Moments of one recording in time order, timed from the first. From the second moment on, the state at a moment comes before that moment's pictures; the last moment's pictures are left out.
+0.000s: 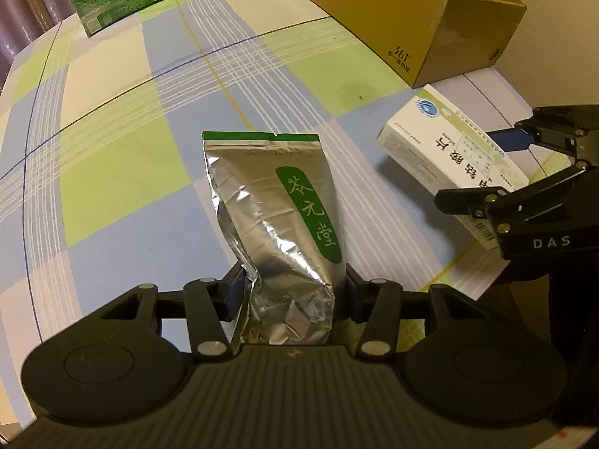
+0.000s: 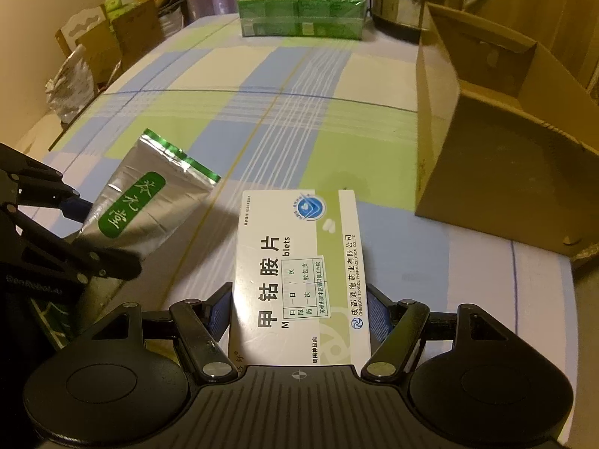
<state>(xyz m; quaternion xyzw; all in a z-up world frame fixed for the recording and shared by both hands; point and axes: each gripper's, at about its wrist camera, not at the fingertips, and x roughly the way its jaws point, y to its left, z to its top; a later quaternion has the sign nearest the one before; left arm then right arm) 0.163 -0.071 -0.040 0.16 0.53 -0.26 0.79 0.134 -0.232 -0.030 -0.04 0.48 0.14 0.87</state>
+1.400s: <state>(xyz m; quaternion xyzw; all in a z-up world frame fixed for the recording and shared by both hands) 0.173 -0.195 0.046 0.17 0.47 -0.36 0.79 0.116 -0.332 0.052 -0.01 0.39 0.04 0.92</state>
